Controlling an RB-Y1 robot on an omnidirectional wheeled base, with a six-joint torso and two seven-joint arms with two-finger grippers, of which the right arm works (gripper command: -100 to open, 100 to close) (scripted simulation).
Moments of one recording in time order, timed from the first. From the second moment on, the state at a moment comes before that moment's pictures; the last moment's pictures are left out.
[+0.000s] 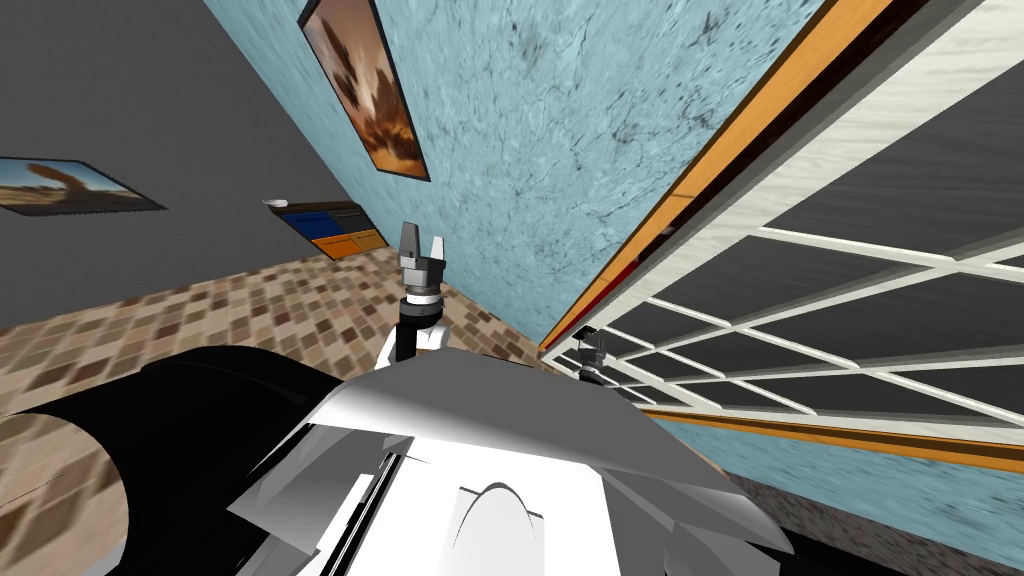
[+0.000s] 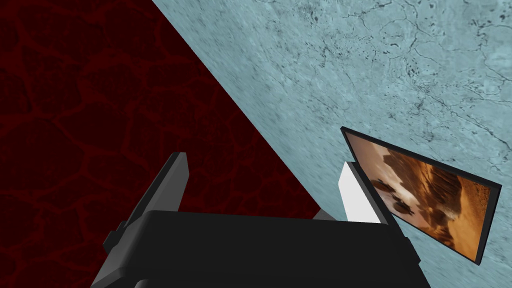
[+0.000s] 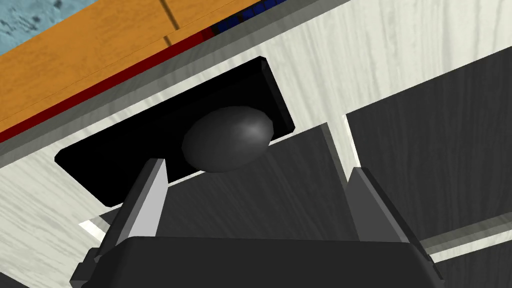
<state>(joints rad) 0.09 -0.28 0.05 -0.72 -0.37 -0.95 -0.55</state>
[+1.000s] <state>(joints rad) 0.10 -0.25 0.11 -0.78 -0.50 -0.92 -0.80</state>
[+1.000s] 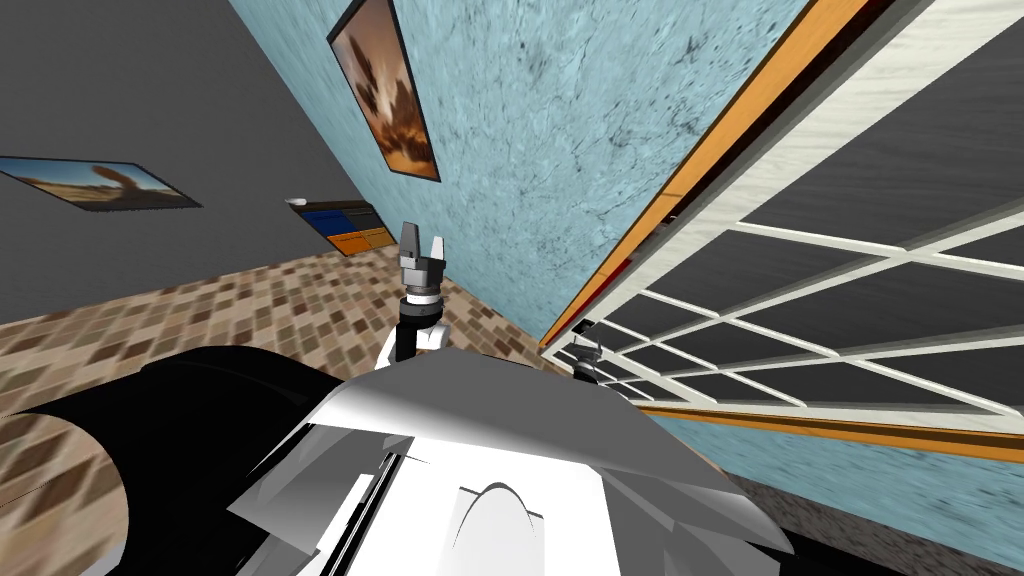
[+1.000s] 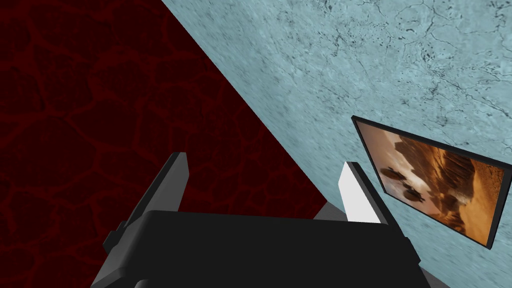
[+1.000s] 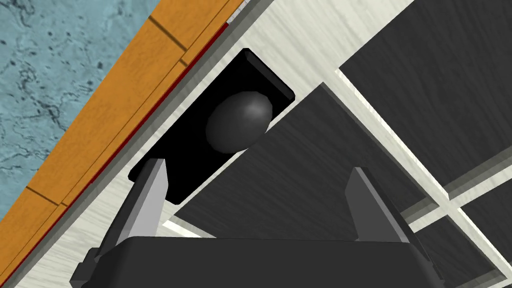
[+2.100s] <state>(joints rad) 0.10 -0.22 0.18 -0.84 -0.64 -0.89 -1.07</state>
